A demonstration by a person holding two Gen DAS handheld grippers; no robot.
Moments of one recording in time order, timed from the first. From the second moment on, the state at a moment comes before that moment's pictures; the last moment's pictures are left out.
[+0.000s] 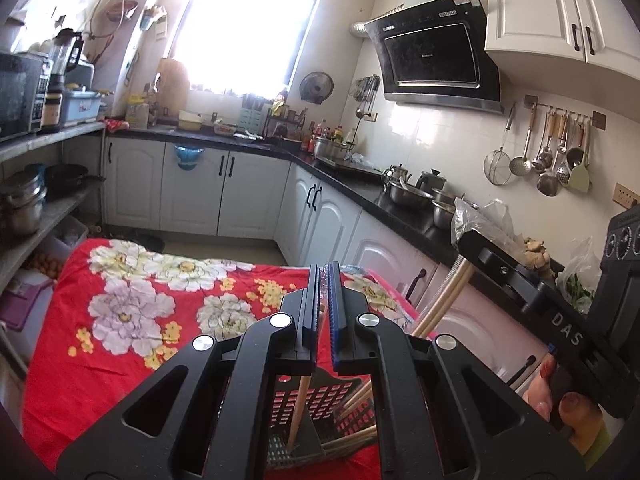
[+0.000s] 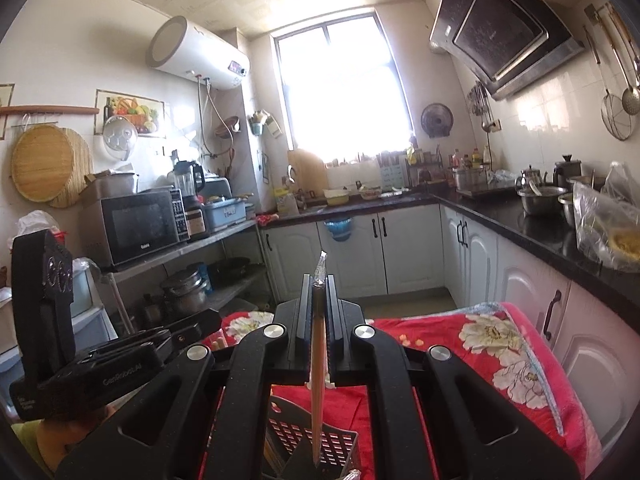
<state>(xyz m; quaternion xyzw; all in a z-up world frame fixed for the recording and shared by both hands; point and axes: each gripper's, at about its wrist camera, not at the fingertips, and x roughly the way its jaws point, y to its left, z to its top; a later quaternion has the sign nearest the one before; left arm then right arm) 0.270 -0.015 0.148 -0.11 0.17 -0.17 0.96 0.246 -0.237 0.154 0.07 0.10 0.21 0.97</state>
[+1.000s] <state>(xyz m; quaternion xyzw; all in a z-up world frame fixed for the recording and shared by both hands) 0.257 -0.001 0.096 -0.12 0.20 -0.17 0.96 0.267 -0.243 0.083 0.09 0.20 0.19 0.96</state>
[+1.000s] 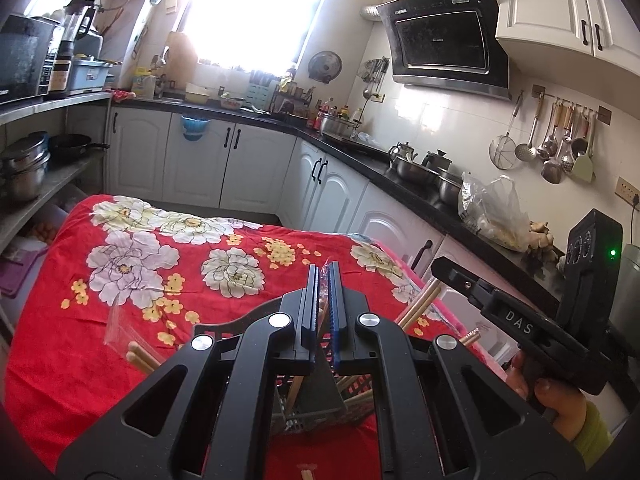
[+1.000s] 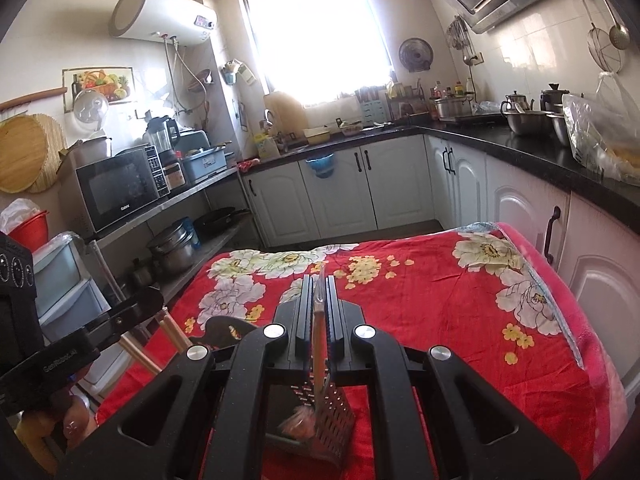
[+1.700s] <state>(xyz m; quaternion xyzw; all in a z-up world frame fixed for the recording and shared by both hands) 0.234 0.013 0.096 -0.13 0.21 -0.15 0.96 0.233 -0.253 0.085 0.08 0.22 0.18 0.95</state>
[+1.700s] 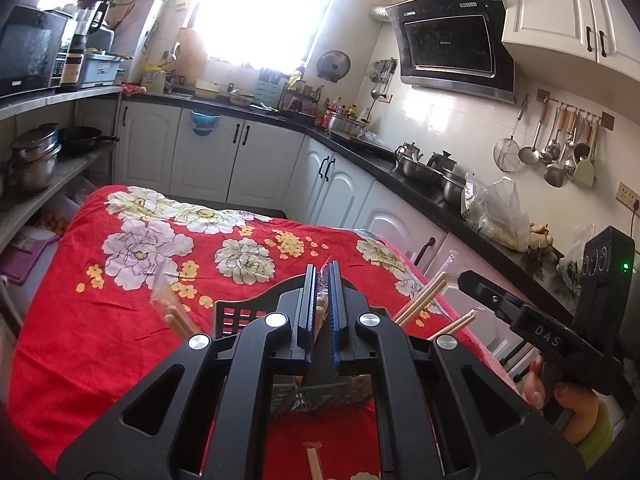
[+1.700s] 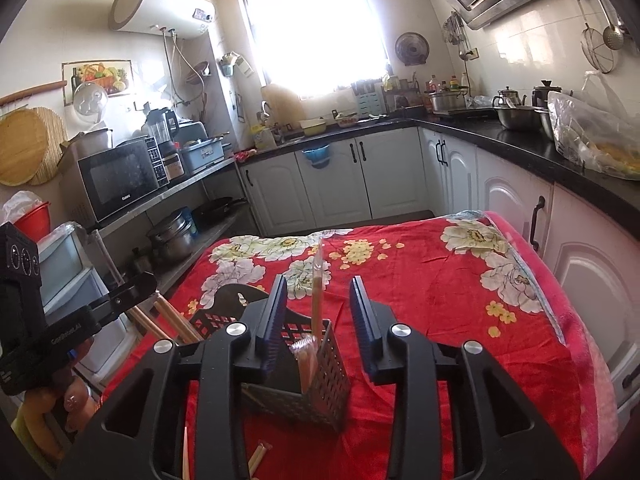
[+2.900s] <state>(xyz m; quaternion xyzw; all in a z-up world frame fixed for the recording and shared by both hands) 0.154 0.053 0.102 -0.17 0.19 -0.13 0.96 0.153 -0.265 0.083 0.07 0.23 0.20 0.95</state>
